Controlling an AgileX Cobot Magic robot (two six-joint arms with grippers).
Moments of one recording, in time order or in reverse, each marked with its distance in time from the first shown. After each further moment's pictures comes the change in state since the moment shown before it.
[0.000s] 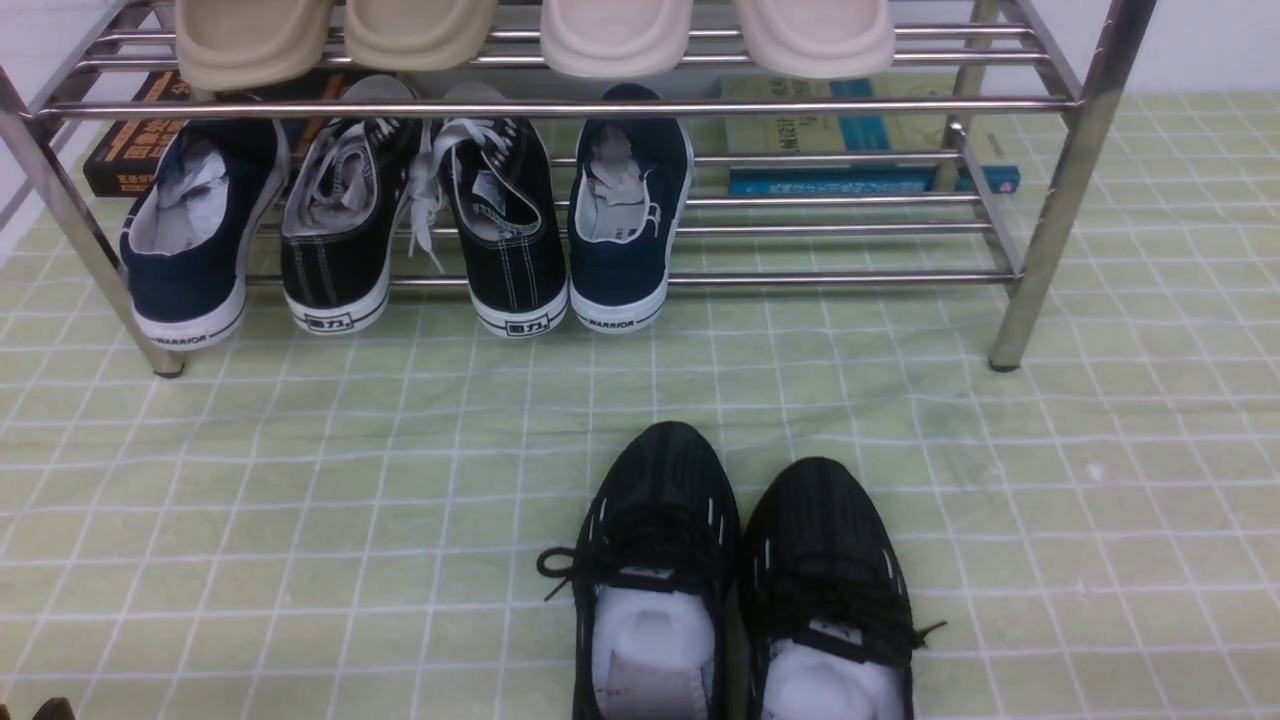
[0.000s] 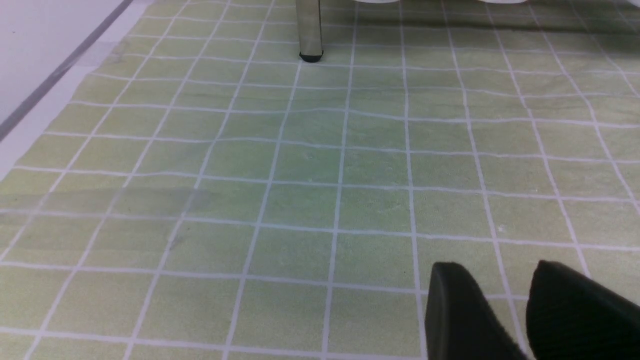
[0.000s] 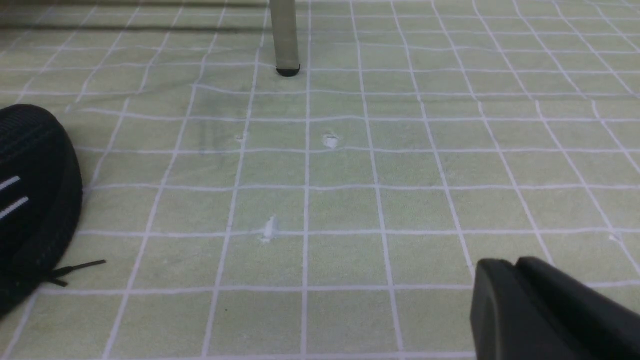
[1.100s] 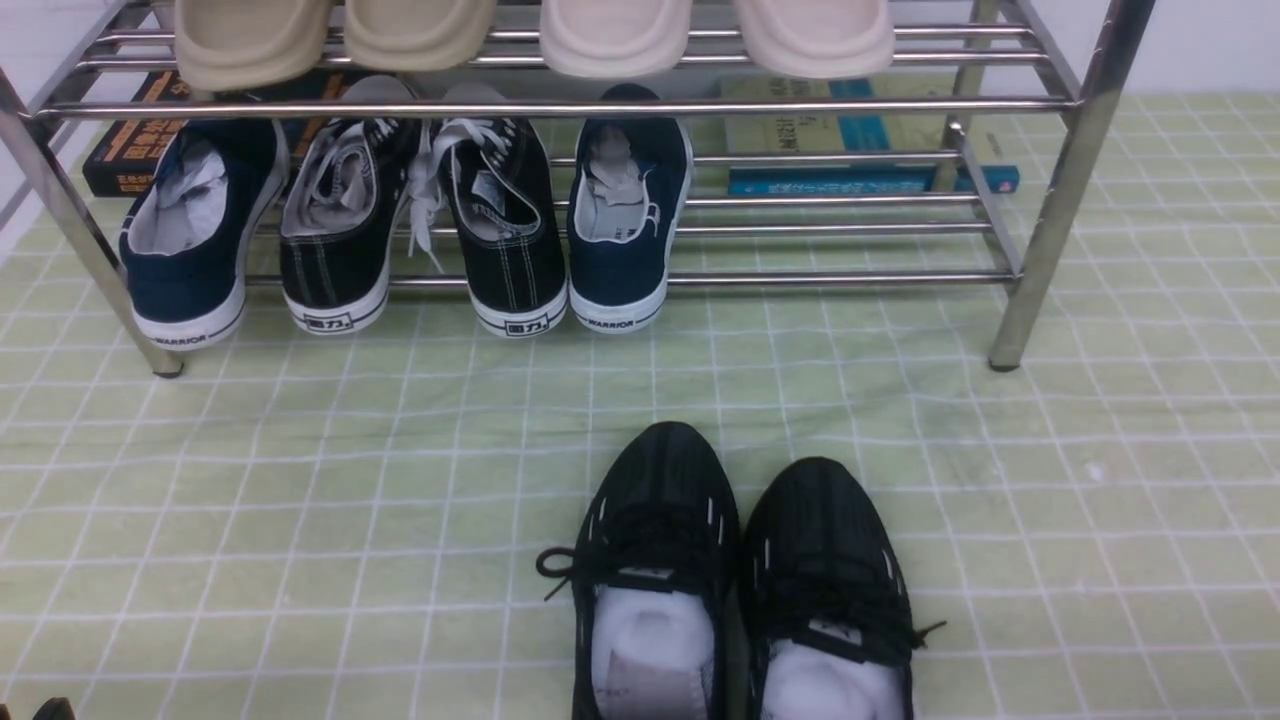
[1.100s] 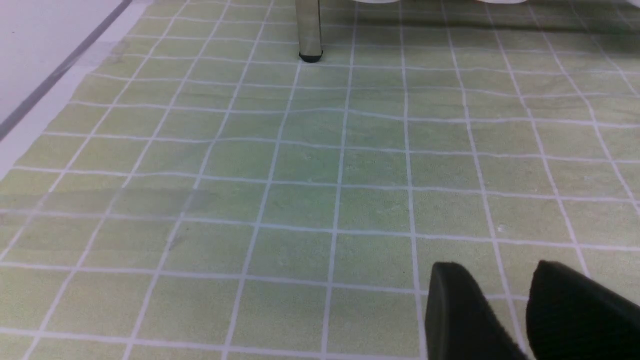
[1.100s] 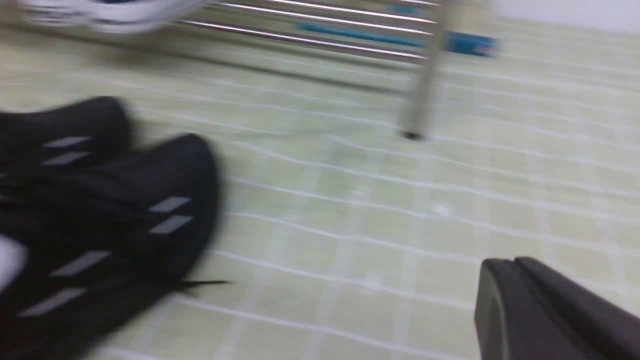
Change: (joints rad) right arm 0.149 0.048 -0.039 0.088 -0.085 -0.126; left arm 0.000 0.001 0.000 0.000 0.000 0.000
